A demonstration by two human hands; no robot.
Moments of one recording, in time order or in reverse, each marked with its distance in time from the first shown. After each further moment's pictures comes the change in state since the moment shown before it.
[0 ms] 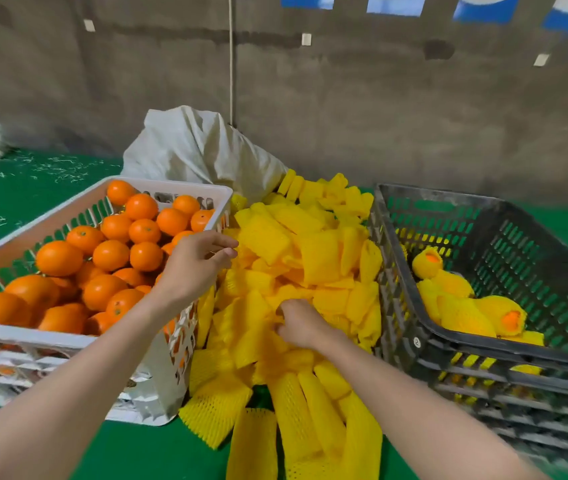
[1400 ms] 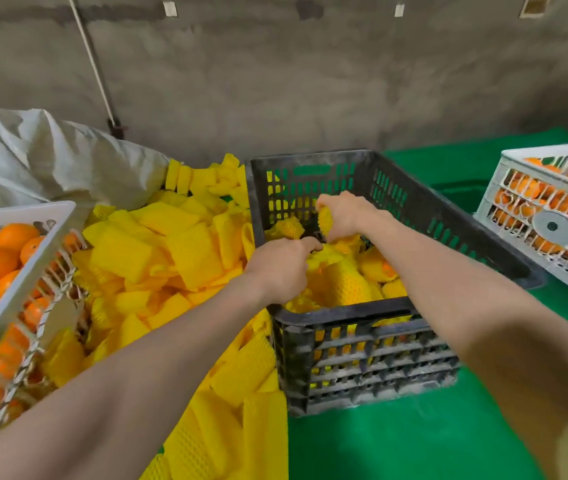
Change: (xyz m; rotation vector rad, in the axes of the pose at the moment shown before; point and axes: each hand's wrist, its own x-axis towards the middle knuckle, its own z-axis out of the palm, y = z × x) left_hand 0.034 0.125 0.258 0.589 -0.577 0.440; right_hand -0.050 0.246 -0.168 -0.188 0.213 0.430
